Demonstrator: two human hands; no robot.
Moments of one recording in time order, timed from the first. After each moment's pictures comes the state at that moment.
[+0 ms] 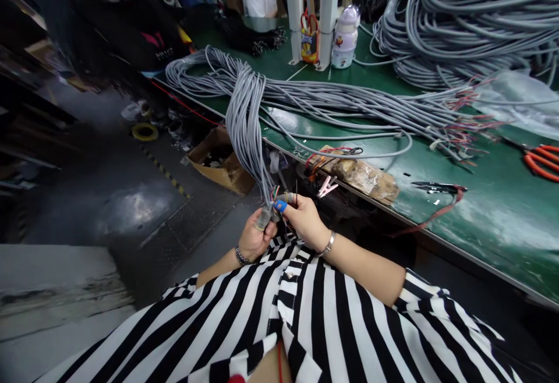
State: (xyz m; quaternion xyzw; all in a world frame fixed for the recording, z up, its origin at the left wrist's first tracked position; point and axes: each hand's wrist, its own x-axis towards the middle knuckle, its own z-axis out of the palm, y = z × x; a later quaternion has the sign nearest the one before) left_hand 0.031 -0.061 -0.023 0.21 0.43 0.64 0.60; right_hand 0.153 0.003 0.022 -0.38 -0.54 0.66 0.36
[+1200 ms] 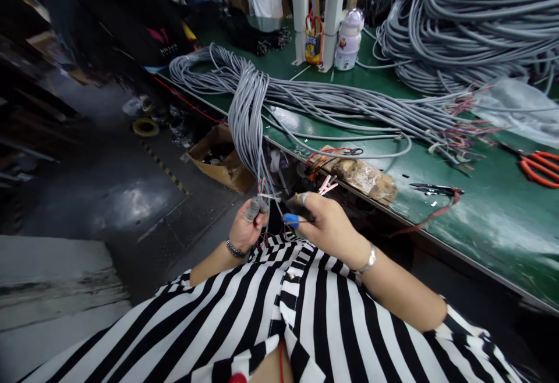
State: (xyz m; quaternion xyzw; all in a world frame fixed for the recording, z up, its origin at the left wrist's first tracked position) left_hand 0.008 -0.055 -0.011 0.26 0.42 0.67 0.55; right_hand 0.222 0.000 0.078 -0.32 -0.86 0.31 0.25
